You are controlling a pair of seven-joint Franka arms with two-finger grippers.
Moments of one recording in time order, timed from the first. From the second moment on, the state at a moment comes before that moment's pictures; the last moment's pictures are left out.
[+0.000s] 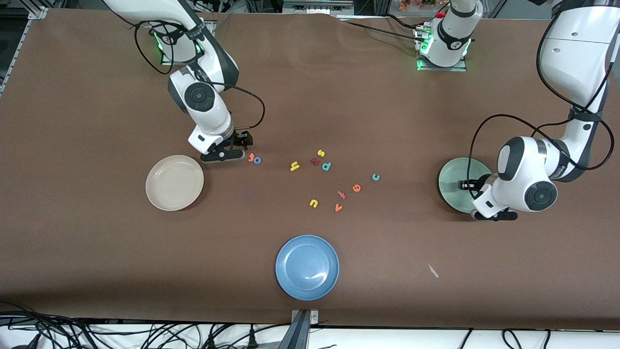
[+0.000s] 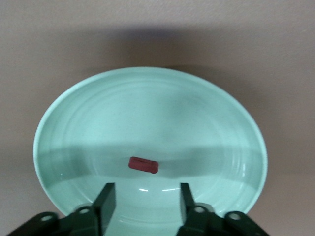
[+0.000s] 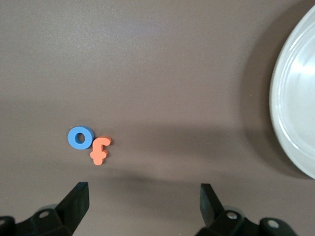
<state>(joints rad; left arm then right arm) 0.21 0.64 -0.23 -1.72 0.18 1.96 -0.11 0.25 0.32 0.26 -2.24 -0.18 2.51 0.51</state>
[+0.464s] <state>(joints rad) 0.19 0.58 -0.41 -1.67 0.10 1.96 -0.34 0.25 0.37 0.27 -2.25 -0.18 2.62 0.56</state>
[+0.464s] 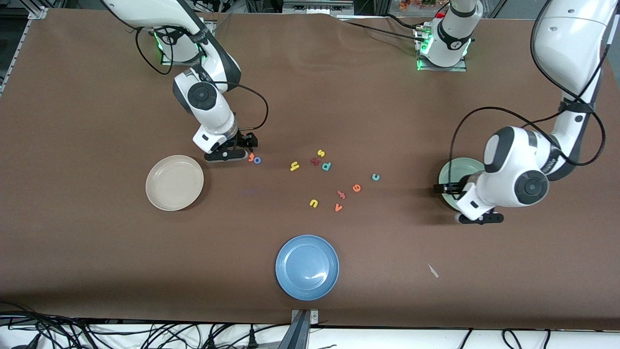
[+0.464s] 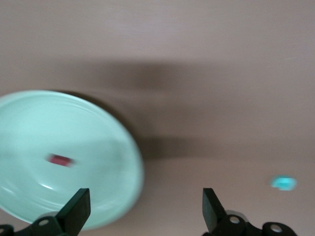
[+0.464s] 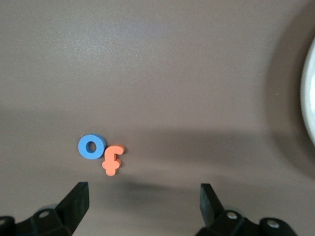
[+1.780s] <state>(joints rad) -0.07 0.68 -0.43 -1.82 0.14 2.26 -0.65 0.25 0.45 0.28 -2.25 -0.18 2.73 0.59</state>
